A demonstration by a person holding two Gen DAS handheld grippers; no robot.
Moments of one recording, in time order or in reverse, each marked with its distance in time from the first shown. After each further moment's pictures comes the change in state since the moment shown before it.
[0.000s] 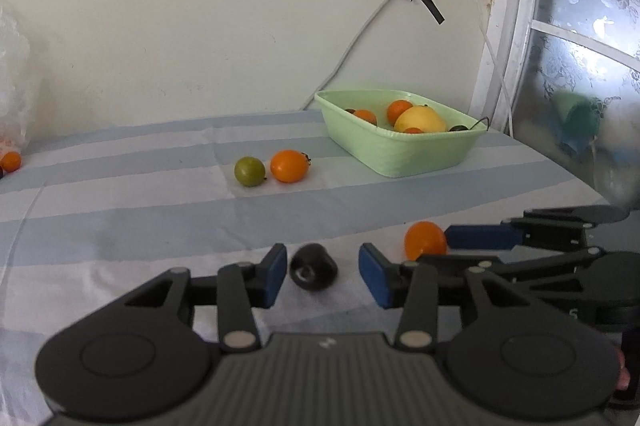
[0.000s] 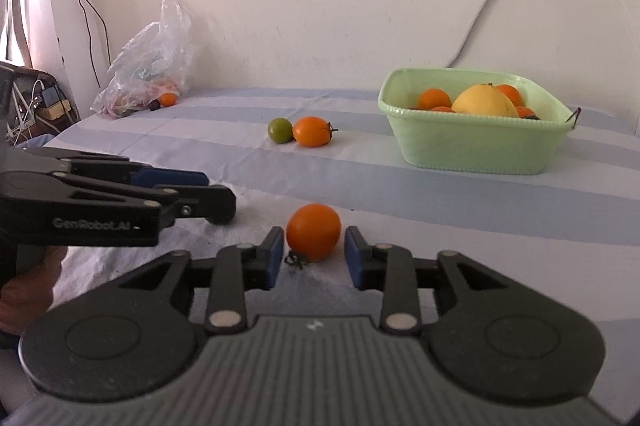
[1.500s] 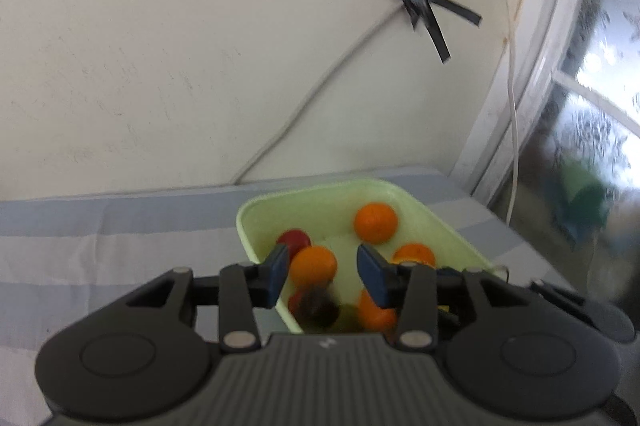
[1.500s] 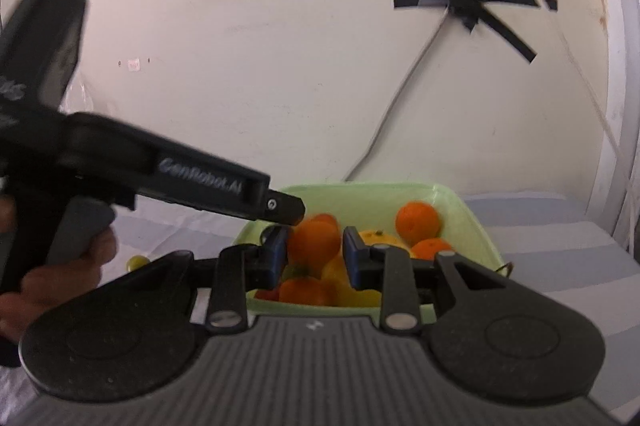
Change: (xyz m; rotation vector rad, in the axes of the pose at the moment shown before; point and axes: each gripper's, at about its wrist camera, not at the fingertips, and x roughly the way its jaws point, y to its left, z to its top) left arm 0.140 -0.017 0.147 -0.096 0.030 -0.153; right arm 0.034 -0.068 0.059 0.025 -0.255 -0.199
